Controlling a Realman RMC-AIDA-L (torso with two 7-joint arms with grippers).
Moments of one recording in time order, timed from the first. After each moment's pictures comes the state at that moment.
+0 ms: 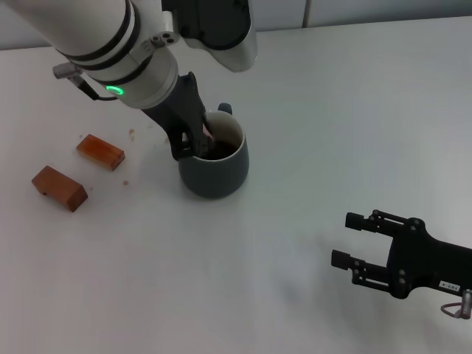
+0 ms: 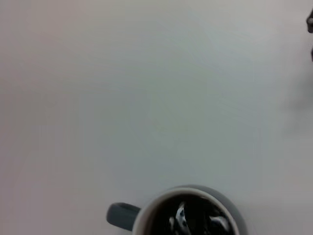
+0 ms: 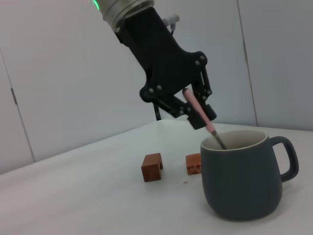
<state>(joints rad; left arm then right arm) -0.83 -2.08 1.59 1.41 2.62 1.57 -2.18 0.36 2.08 -0.25 -0.31 -2.27 -1.66 0.81</state>
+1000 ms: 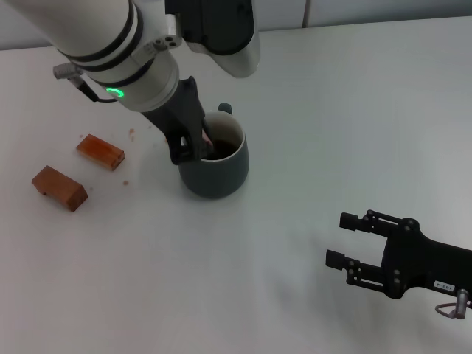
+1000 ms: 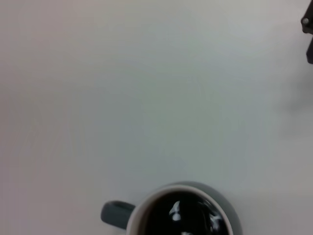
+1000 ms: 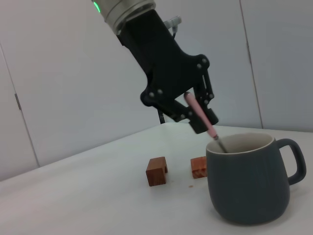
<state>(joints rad) -0.84 -2.08 1.60 1.41 2.63 1.60 -2.18 0.37 2.08 -0.25 -0.29 -2.27 -1.65 0.81</state>
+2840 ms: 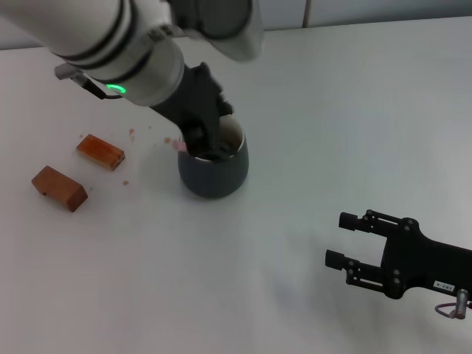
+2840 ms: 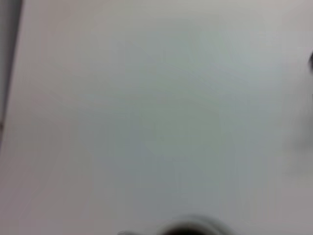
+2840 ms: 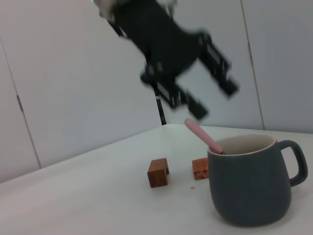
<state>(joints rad) -0.76 -2.07 1.57 1.55 2.52 1.56 -2.19 0.37 2.08 -0.25 -0.28 -2.27 -1.66 0.81</state>
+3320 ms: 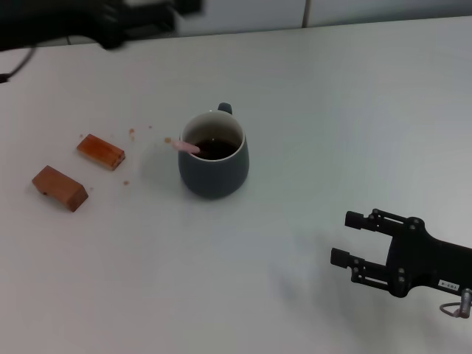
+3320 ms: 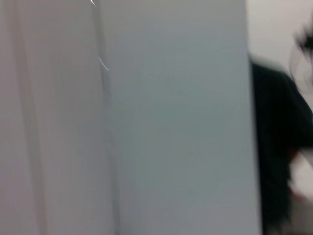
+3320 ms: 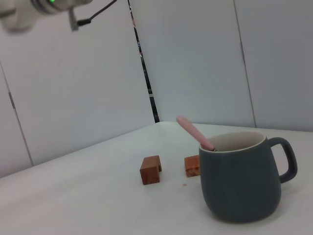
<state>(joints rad) -0.43 -2.06 0.95 1.24 1.53 1.55 -1.65 0.36 2.07 -0.24 -0.29 -2.27 -1.65 0.81</state>
